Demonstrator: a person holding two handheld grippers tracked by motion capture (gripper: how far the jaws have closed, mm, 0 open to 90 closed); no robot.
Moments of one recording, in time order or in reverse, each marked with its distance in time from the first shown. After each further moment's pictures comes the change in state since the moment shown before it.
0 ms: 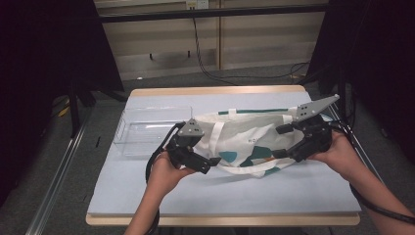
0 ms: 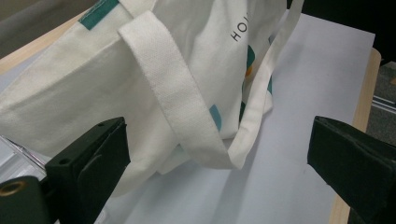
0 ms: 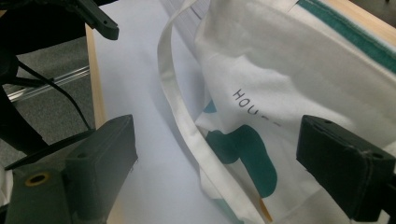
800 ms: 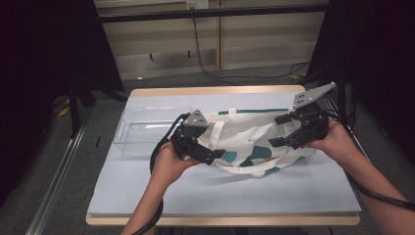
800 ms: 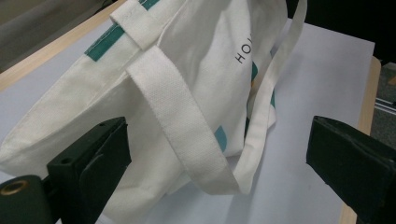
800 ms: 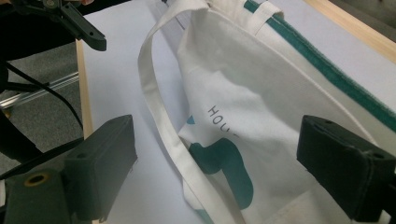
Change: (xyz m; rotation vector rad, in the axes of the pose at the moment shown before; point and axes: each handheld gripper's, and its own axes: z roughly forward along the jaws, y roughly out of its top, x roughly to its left) left arm 0.010 0.020 0.008 0.003 -0.016 0.018; right arm -0.021 0.016 0.001 0.005 -0.011 0.015
